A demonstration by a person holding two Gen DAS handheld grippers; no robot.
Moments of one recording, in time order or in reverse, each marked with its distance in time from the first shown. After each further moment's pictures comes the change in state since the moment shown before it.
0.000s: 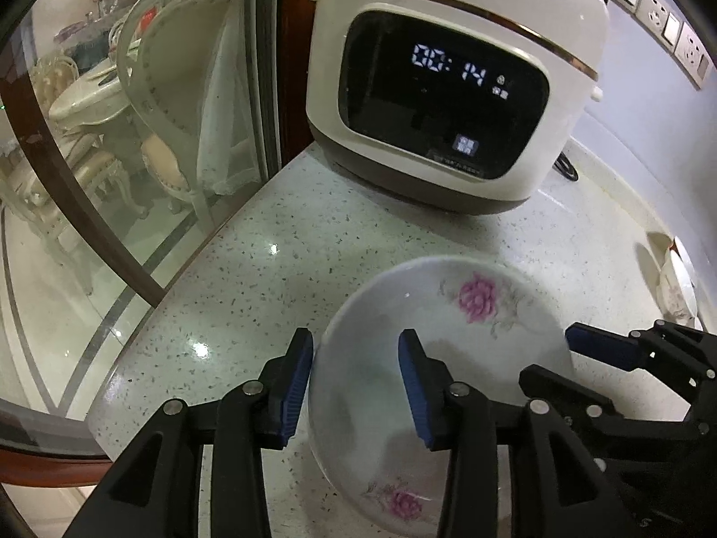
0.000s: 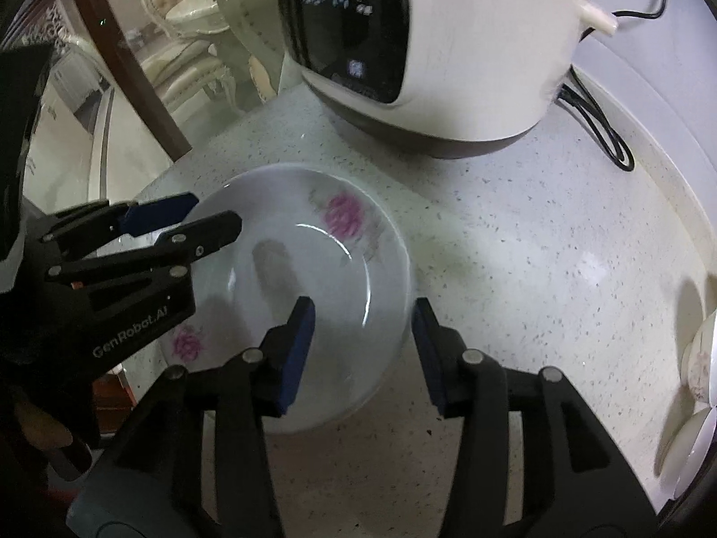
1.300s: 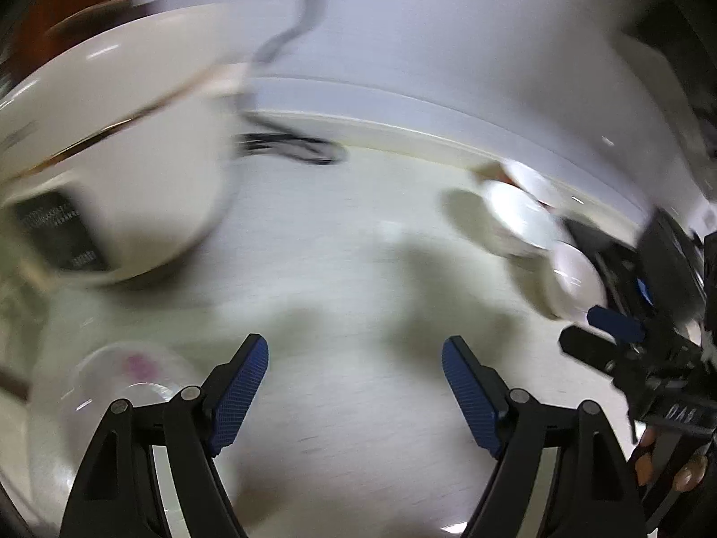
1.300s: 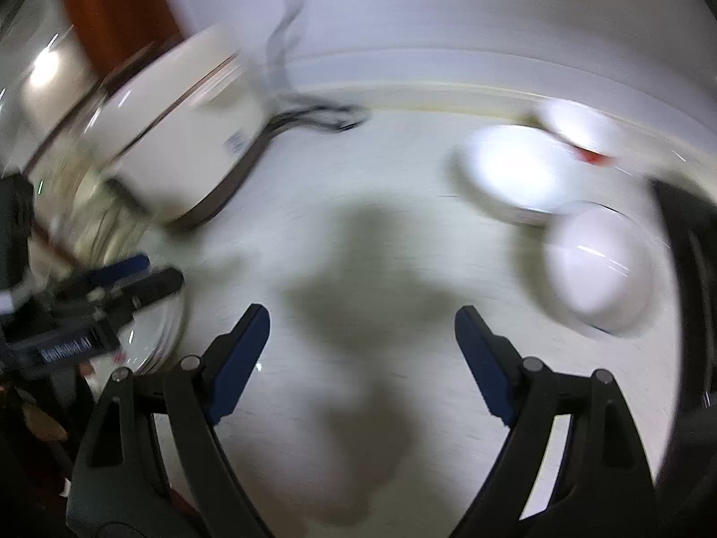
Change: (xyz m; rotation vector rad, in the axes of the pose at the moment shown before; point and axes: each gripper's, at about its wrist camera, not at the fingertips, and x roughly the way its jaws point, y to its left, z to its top) left arm -0.034 -0.207 0.001 0.420 -0.007 -0.357; right arm -0.160 -0.203 -0.174 0.634 -0.280 -0.176
